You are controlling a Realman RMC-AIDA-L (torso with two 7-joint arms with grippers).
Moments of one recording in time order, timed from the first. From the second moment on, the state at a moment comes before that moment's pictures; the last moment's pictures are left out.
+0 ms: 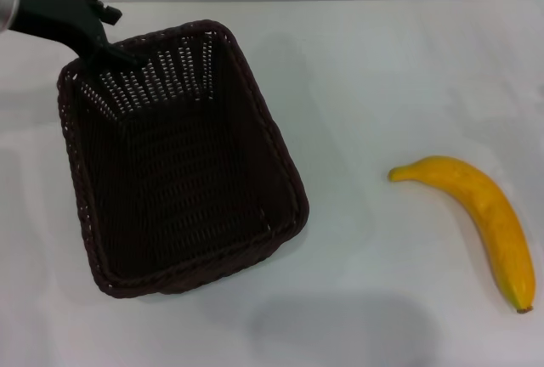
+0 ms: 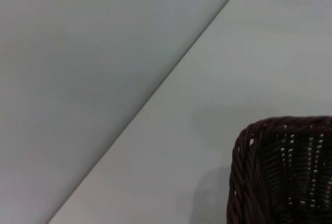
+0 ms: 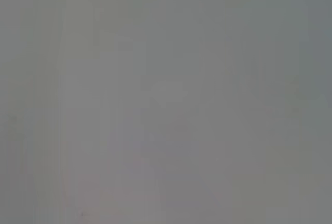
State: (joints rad) left arm -0.92 -1.83 0.77 0.50 -0.73 -1.20 1.59; right arm 0.43 2.02 -0.61 -0.04 2.30 1.37 -2.73
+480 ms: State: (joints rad) left arm -0.91 -1.85 0.76 0.40 -0.77 -1.07 1.71; right arm 0.43 2.02 -0.65 -0.03 2.30 1.39 -2.73
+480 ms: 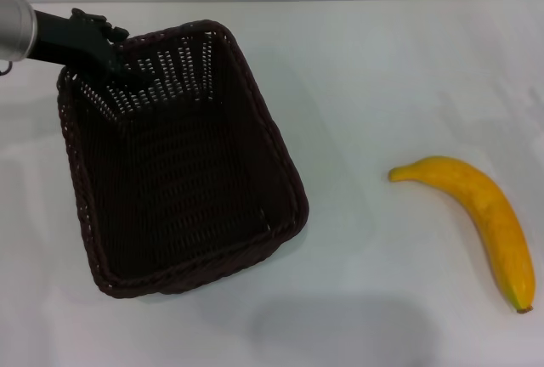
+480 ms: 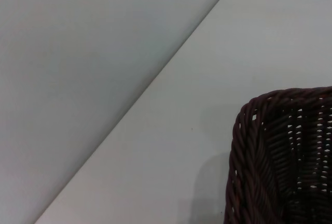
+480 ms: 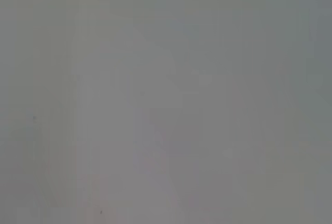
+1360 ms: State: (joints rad) left arm -0.88 -1.87 0.77 0.41 -0.78 -1.06 1.72; right arm 0.43 2.02 -0.65 -0.03 2.30 1.39 -2.73
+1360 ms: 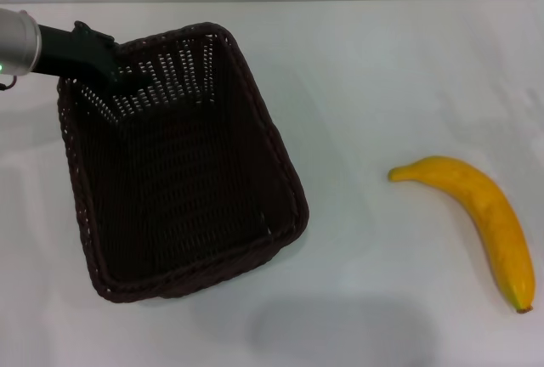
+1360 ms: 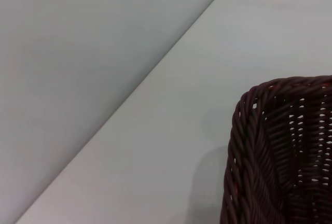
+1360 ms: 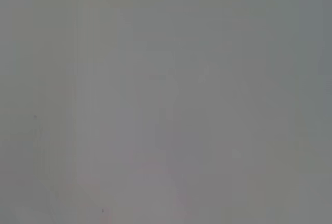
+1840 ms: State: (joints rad) left arm -0.86 -1.85 0.76 0.42 -0.79 -1.10 1.58; right arm 0.44 2.02 -0.65 -0.04 2.30 1.39 -2.73
